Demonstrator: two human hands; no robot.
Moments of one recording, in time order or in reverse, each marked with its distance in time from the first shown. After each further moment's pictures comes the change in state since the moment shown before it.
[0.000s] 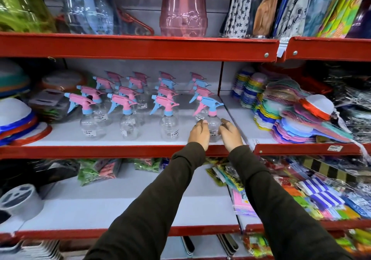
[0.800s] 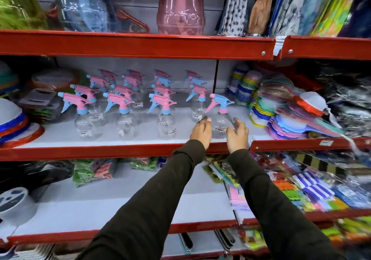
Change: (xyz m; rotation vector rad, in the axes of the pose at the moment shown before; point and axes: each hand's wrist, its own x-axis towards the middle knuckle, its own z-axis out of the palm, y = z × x) left_hand -0.005 0.004 0.003 0.035 -0.085 0.129; right_hand -0.013 0.015 -0.008 0.048 0.317 -0.031
